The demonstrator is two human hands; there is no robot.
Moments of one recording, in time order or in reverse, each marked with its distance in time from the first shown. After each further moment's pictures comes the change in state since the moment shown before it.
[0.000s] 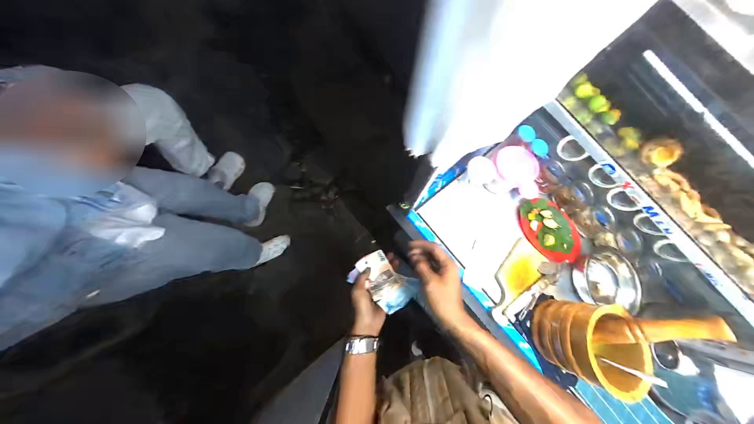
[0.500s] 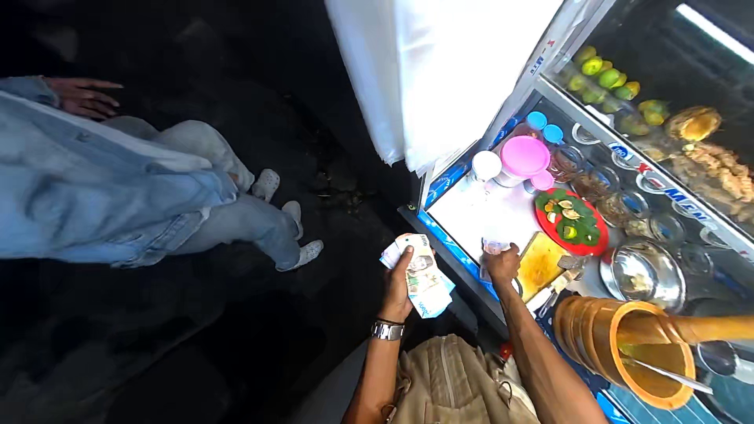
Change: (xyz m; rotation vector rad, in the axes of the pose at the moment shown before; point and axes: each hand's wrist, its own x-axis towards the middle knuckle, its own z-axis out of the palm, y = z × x) left_hand -0.029 0.013 0.074 0.265 -0.136 0.058; right_hand 0.041 0.148 -0.109 -0.564 0.435 0.788
